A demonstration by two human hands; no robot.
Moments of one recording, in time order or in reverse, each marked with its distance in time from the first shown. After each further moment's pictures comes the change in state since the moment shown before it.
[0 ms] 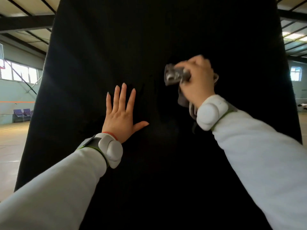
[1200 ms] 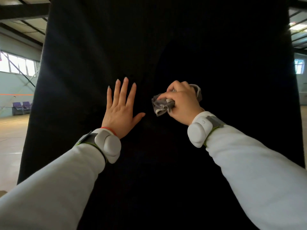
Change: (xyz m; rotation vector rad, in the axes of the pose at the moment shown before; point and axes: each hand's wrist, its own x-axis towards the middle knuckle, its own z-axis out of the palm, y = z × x) left_hand -0.010 0.000 -0.002 -0.075 0.009 0.027; right_hand -0.064 0.001 0.034 0.068 -0.287 -0.221
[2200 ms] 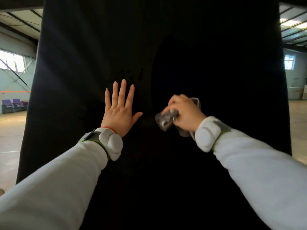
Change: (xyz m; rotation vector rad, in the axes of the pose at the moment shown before) left_hand -0.015 0.004 0.008 0.042 -0.059 -0.024; right_hand -0.033 -0.001 -0.010 0.054 -0.264 0.018
